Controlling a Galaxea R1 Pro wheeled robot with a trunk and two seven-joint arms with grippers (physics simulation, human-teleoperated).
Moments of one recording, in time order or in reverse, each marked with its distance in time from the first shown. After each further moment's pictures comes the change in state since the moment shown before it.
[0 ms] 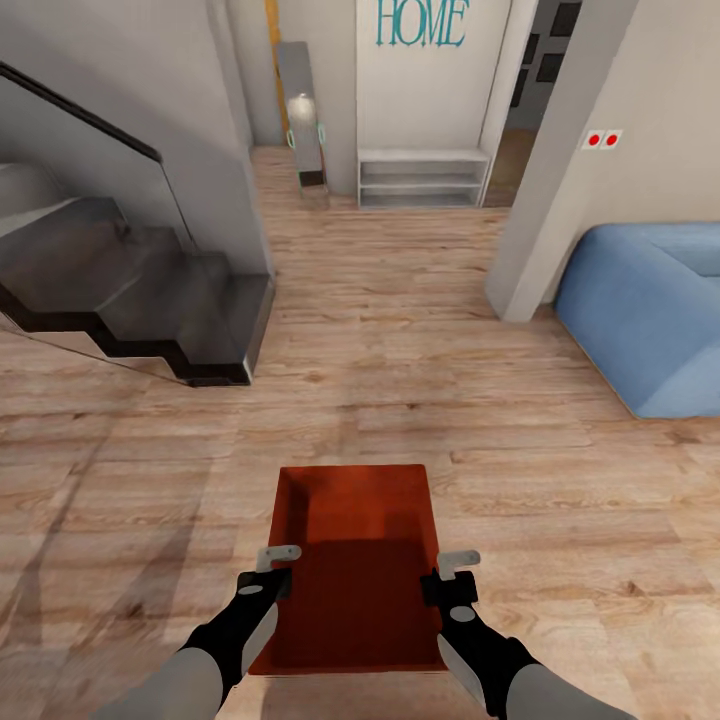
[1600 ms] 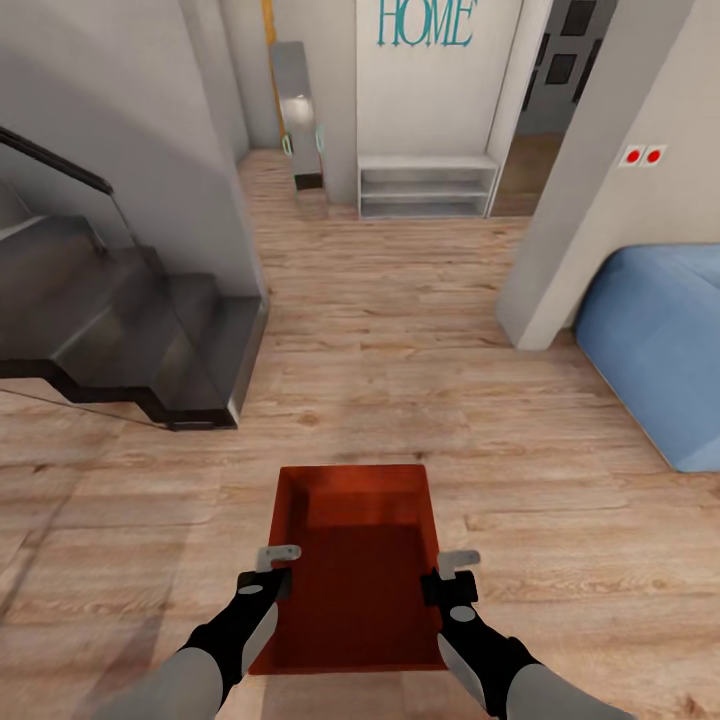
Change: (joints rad) left arm 0.000 0.000 0.001 0.000 0.000 -0.001 -0.001; right arm 0.000 0.000 -0.001 0.000 0.003 0.000 0.001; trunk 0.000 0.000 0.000
